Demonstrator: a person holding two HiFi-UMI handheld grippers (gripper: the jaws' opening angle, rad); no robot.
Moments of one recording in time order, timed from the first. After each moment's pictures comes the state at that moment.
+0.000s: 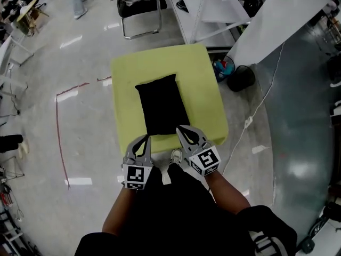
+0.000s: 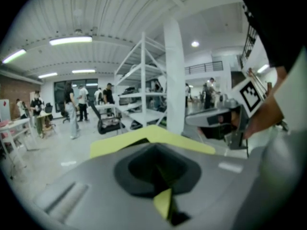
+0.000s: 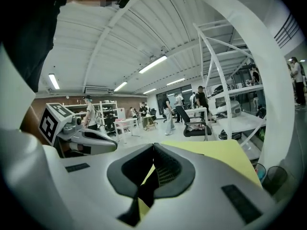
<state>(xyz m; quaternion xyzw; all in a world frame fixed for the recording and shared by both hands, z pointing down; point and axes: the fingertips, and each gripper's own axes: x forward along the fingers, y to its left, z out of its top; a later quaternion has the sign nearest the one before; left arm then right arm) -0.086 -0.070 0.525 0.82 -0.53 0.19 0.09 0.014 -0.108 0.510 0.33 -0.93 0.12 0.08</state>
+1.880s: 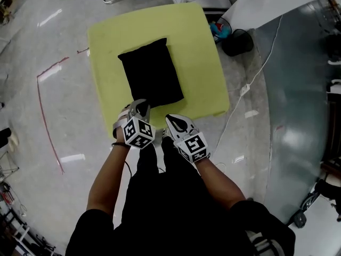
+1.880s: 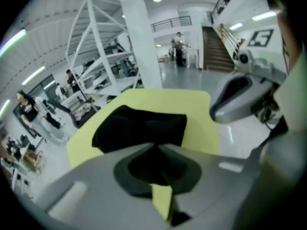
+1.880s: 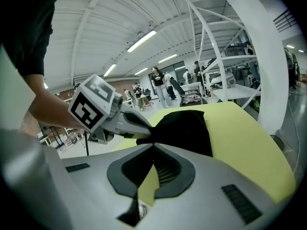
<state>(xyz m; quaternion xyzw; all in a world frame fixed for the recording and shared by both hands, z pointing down) -0.055 -0.127 0.678 0.82 -0.35 0.44 0.06 0.005 -0.072 0.646 0.33 -0.90 0.22 0.18</state>
